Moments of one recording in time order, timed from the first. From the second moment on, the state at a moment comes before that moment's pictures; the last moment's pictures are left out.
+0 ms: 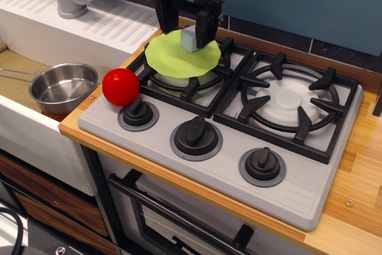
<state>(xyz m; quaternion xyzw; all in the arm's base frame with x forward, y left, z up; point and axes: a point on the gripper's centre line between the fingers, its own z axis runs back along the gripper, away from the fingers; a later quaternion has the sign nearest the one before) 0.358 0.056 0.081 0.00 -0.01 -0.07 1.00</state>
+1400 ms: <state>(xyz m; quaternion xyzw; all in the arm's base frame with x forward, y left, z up) 0.325 0.059 0.111 0.04 -0.02 -0.11 0.99</state>
